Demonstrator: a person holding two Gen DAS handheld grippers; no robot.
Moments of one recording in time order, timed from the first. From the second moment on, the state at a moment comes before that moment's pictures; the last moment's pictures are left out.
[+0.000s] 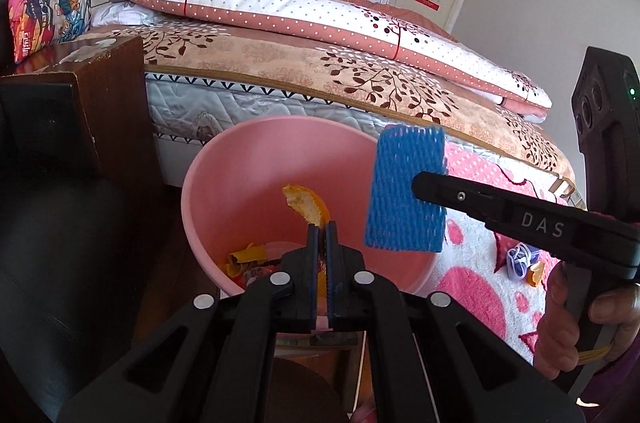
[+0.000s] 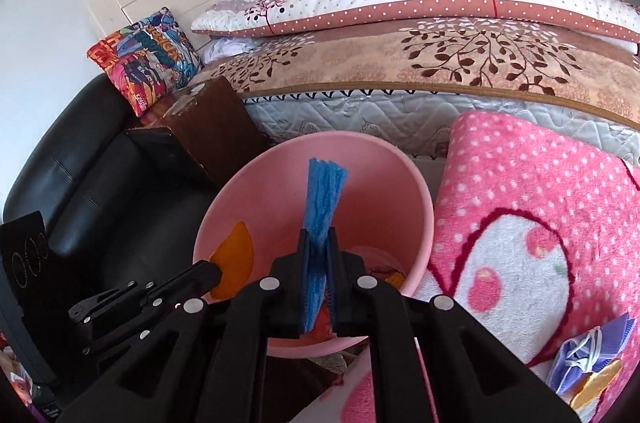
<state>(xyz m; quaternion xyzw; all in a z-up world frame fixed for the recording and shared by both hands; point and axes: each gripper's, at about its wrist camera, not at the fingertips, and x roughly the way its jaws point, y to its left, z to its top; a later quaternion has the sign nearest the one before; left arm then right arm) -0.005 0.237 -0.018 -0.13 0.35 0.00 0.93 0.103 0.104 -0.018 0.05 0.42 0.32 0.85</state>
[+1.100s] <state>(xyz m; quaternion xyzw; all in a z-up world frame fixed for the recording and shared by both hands) -0.001 0.145 -0.003 -0.08 0.34 -0.12 0.93 0.034 -0.093 -0.023 0.12 0.41 0.14 0.90</state>
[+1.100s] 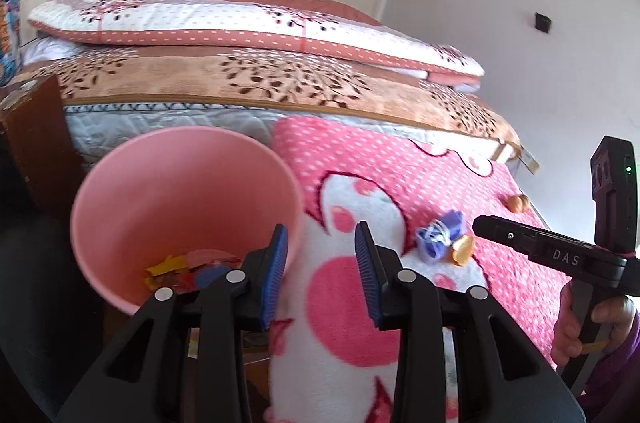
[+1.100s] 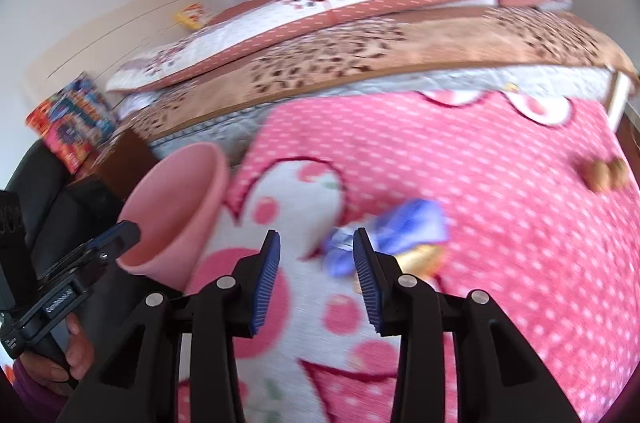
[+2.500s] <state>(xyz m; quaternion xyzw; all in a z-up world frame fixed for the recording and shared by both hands) 0.052 0.023 -0.049 0.01 0.44 -0.21 0.88 0.032 -0.169 -0.072 0.18 0.44 0.12 0.87</state>
